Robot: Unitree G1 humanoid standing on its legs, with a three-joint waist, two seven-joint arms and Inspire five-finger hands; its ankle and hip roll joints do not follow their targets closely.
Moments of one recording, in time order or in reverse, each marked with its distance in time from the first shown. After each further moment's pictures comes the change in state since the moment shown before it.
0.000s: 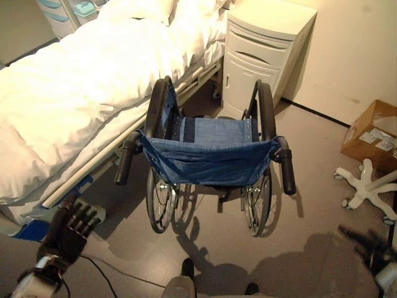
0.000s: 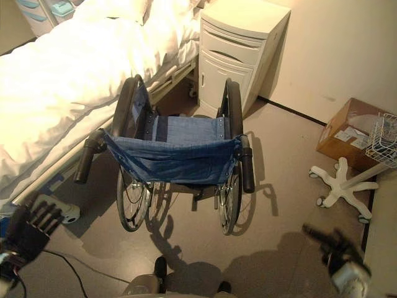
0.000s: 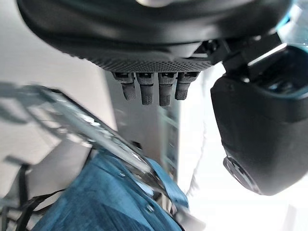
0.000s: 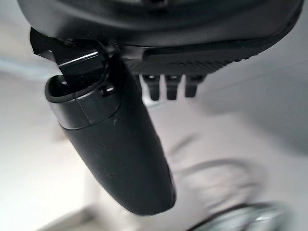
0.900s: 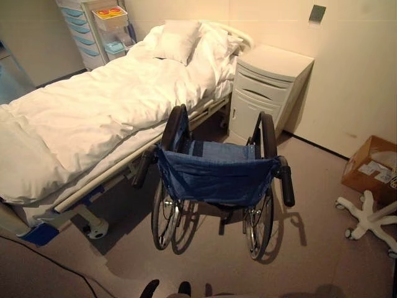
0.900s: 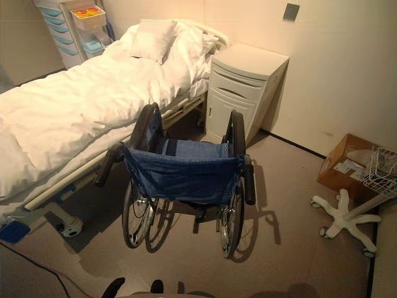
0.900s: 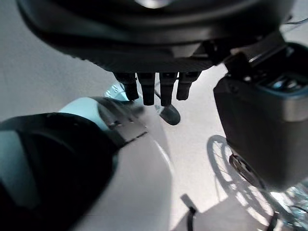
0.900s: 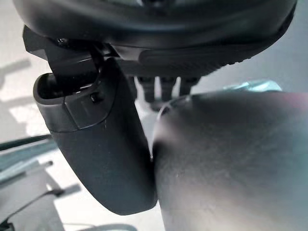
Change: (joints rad) left arm -0.171 -0.264 -0.386 0.775 0.281 0.013 0.159; right arm -0.126 0.321 0.411 0.625 -0.229 -0.068 0.237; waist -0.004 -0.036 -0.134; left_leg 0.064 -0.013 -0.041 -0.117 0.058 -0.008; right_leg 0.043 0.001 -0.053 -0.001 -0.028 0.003
